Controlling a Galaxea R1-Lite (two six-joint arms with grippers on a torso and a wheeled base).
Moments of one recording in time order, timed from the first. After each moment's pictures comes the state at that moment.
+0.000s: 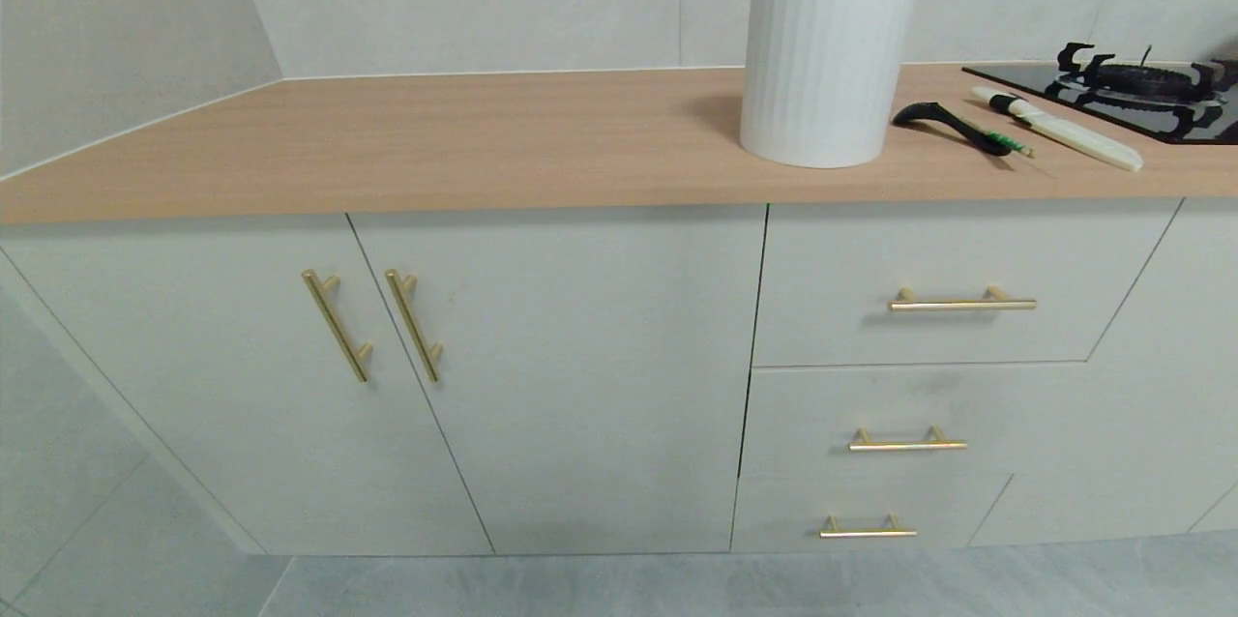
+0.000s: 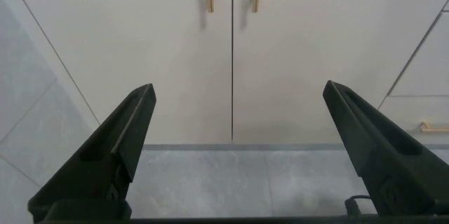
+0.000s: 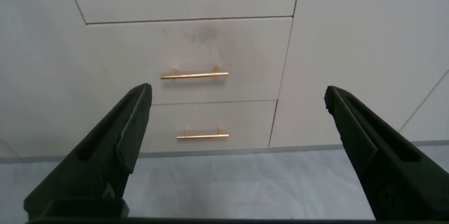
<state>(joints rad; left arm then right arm) 0.01 0.00 0.00 0.00 0.00 0.00 0.00 0.00 0.00 0.00 -0.04 0.00</state>
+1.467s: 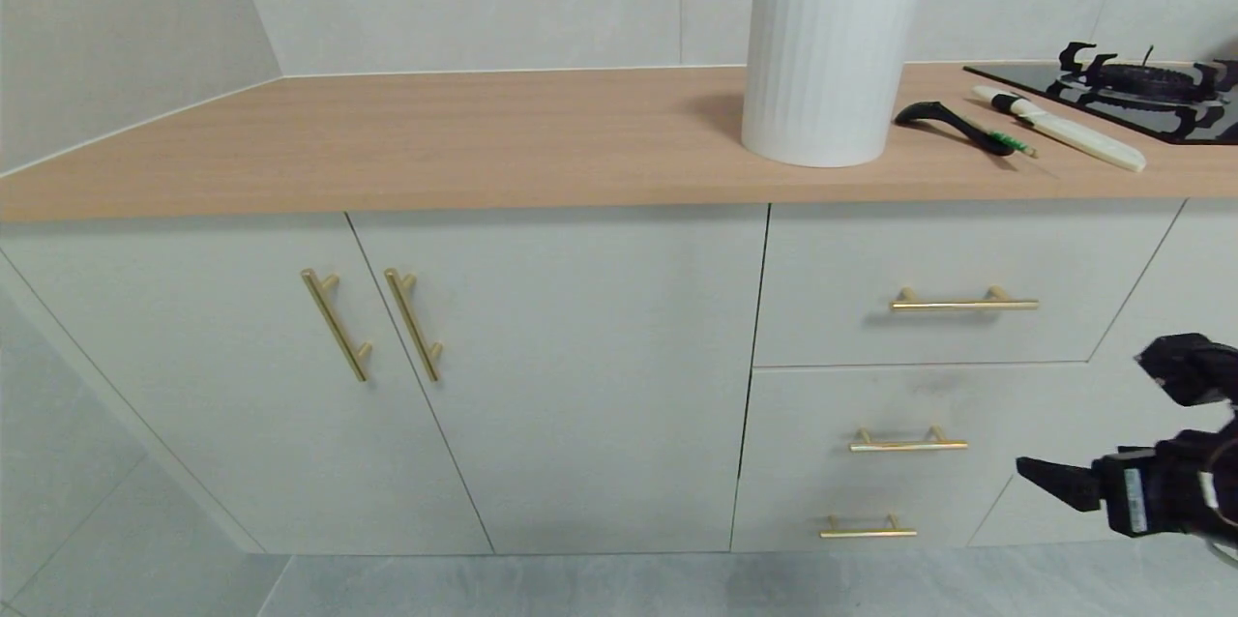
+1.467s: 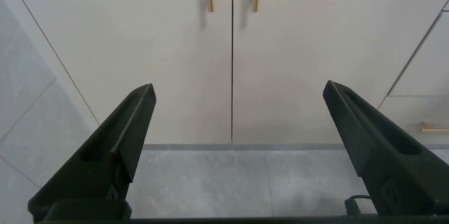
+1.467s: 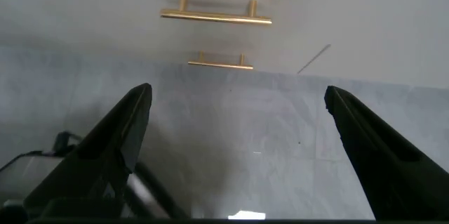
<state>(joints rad) 0.01 0.00 0.00 0.00 0.00 0.00 0.07 1.42 -0.40 -0.41 0.01 -0.03</state>
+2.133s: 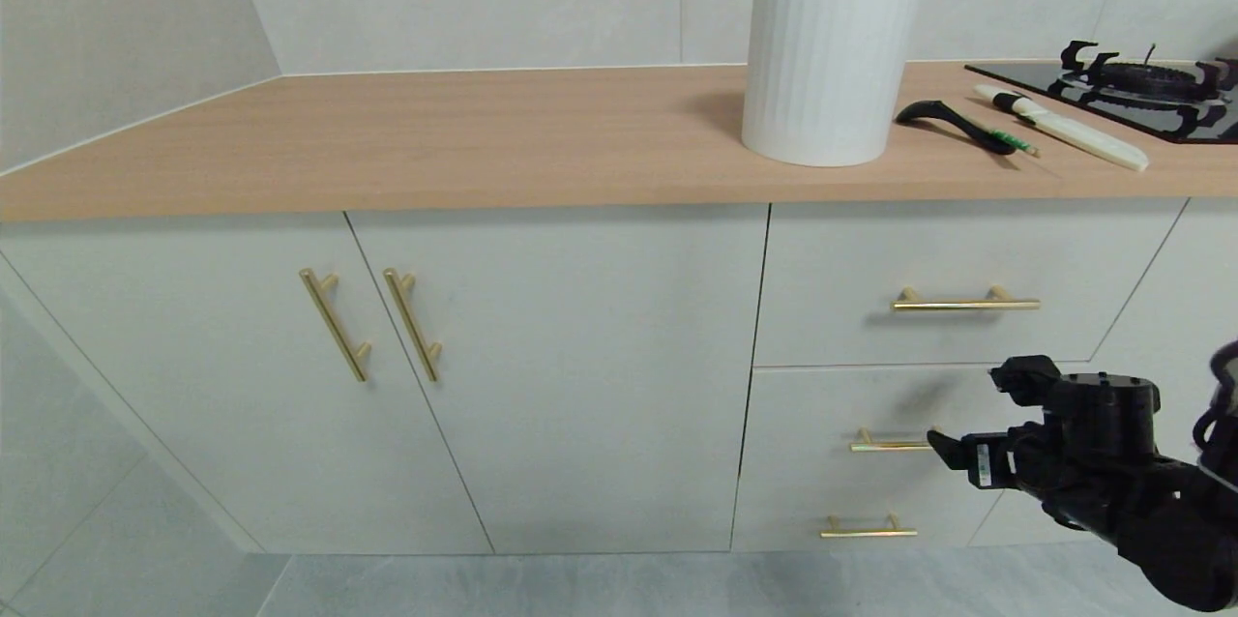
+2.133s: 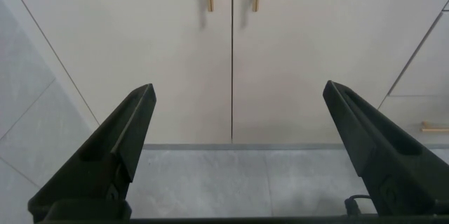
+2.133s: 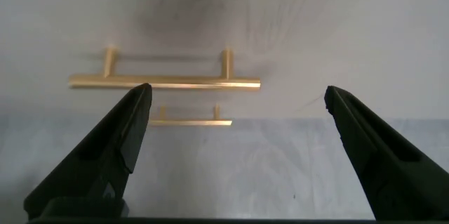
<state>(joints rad) 0.01 0.00 0.00 0.00 0.00 0.00 0.07 2.12 -0.39 -1.24 -0.13 -0.03</state>
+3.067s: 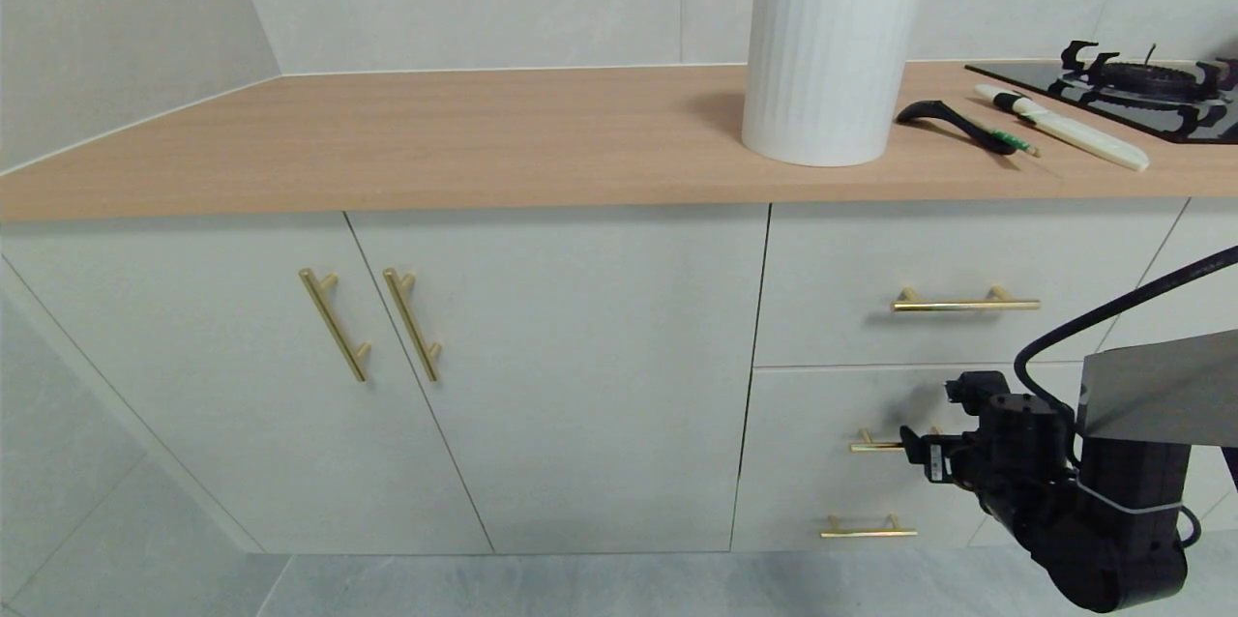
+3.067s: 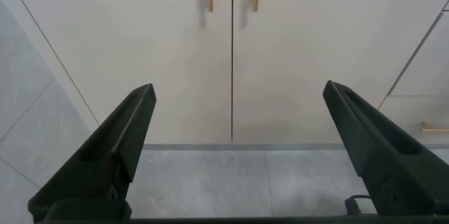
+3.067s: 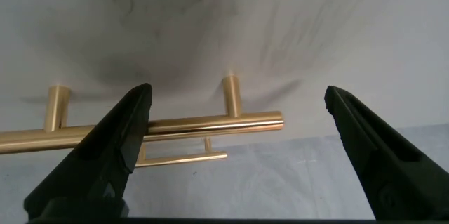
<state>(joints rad) 0.01 0.00 0.00 0.00 0.00 0.00 0.13 2.41 -0.52 -1.48 -0.30 0.00</state>
